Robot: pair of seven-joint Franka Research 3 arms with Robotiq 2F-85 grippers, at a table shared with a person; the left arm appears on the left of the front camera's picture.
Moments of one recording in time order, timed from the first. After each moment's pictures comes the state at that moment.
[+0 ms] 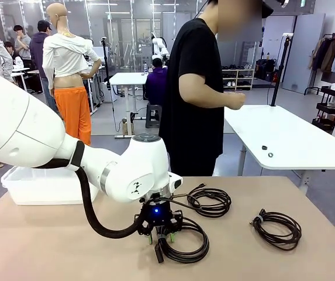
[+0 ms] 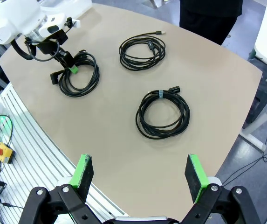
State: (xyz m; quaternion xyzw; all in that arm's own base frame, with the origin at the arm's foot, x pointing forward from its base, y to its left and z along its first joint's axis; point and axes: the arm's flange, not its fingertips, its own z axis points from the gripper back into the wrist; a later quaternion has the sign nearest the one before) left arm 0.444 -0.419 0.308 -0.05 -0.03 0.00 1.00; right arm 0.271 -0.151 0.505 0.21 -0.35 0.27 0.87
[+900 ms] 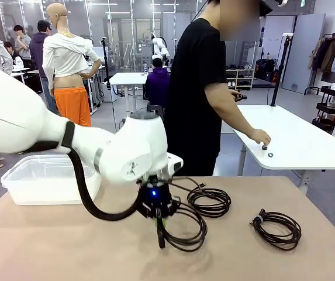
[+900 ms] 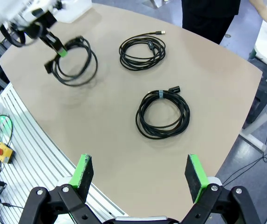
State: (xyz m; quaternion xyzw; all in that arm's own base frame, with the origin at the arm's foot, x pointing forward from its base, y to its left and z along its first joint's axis) left arm 0.440 -0.408 0.390 -0.05 -0.07 -0.04 1.00; right arm 0.271 -0.151 0.505 0.21 -0.35 0.27 0.87
